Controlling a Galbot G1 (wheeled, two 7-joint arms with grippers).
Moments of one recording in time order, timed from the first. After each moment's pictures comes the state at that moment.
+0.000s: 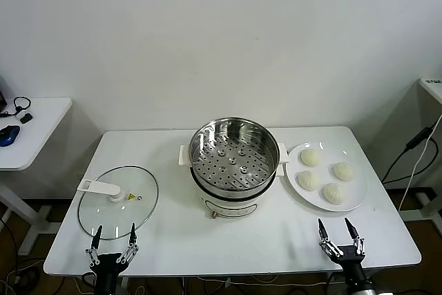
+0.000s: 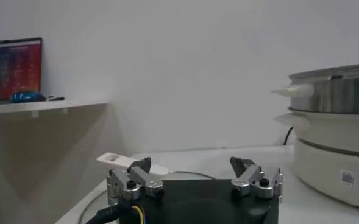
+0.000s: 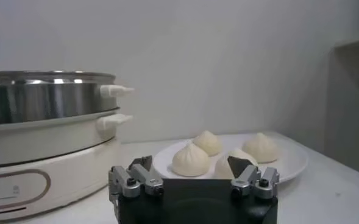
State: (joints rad) left arm 1.77 -1.54 -0.68 -1.81 -0.05 -0.44 0.02; right arm -1.66 1.17 0.62 1.66 0.48 0.44 -0.10
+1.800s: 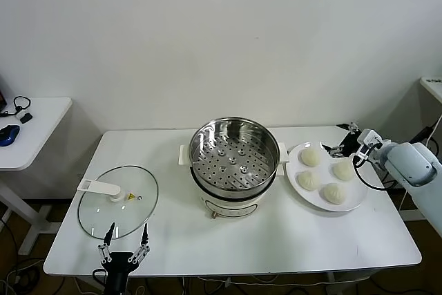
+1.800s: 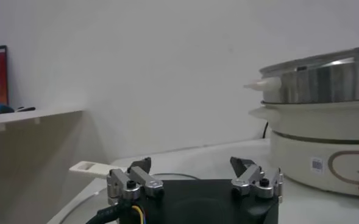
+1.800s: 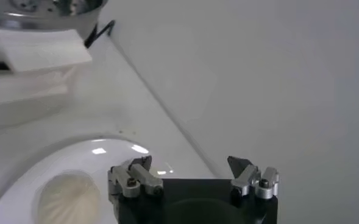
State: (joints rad) left arm 1.76 -1.54 -0.64 -1.79 0.04 -0.45 0.02; right arm -0.32 0.53 -0.31 1.36 0.14 -0.29 -0.67
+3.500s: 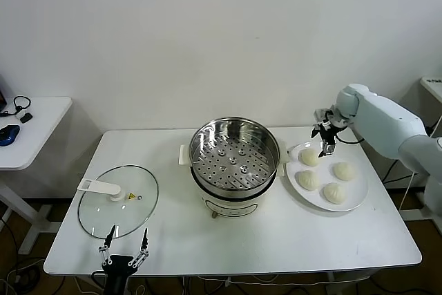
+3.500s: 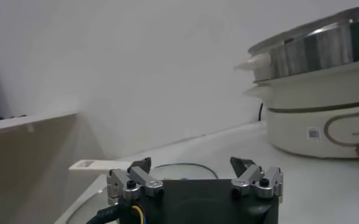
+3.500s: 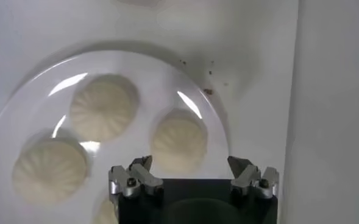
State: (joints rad) left arm 1.73 -1.55 -0.69 -1.71 0.15 -0.50 0.05; right arm 0.21 1.06 -1.06 0.46 0.02 0.11 -1.08
